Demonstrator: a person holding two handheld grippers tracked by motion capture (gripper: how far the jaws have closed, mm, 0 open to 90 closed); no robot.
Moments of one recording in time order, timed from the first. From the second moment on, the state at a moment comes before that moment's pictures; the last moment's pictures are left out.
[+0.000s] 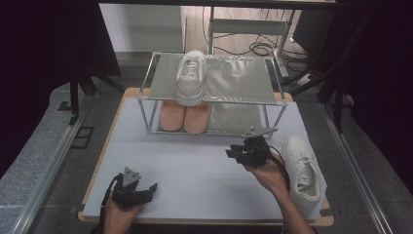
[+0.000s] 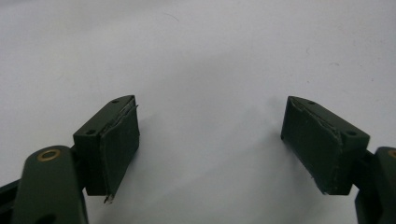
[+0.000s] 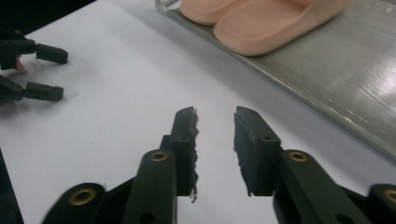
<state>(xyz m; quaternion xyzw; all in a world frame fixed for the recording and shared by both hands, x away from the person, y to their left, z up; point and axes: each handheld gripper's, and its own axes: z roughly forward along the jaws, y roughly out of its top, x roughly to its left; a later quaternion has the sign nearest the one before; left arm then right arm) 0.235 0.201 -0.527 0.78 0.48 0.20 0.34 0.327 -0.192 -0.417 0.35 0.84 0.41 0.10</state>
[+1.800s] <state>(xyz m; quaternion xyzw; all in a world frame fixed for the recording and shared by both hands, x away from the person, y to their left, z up) 0.236 0.201 -0.527 0.78 0.48 0.20 0.34 0.226 -0.362 -0.419 0.50 0.79 0.30 0.19</state>
